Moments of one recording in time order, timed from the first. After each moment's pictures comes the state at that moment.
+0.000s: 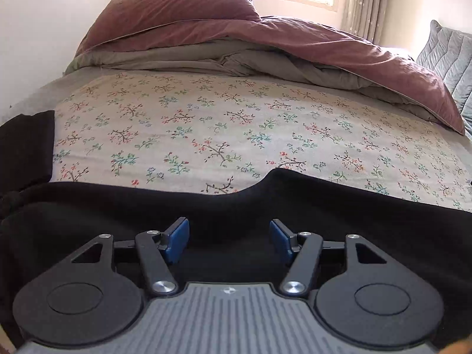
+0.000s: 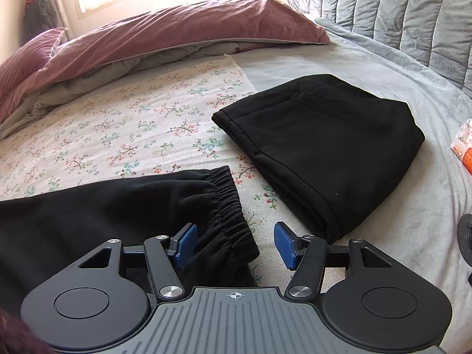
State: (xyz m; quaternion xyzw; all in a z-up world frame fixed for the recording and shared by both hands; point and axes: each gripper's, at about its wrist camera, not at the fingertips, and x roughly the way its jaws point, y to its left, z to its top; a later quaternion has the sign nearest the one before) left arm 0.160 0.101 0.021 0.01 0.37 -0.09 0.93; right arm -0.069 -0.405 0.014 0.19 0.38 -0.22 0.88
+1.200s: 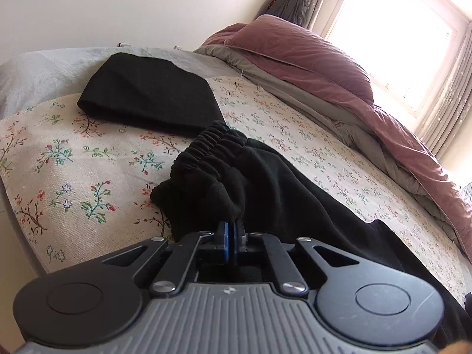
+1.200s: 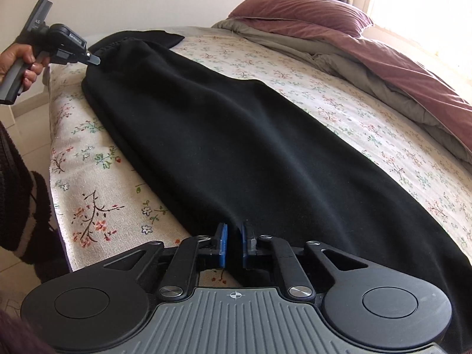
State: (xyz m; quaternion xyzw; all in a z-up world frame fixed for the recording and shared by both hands) left arm 0.075 0.286 0.004 -0.20 0.29 0.04 0.94; right arm -0.021 -0.110 -0.012 -0.12 0.34 0.20 0.91
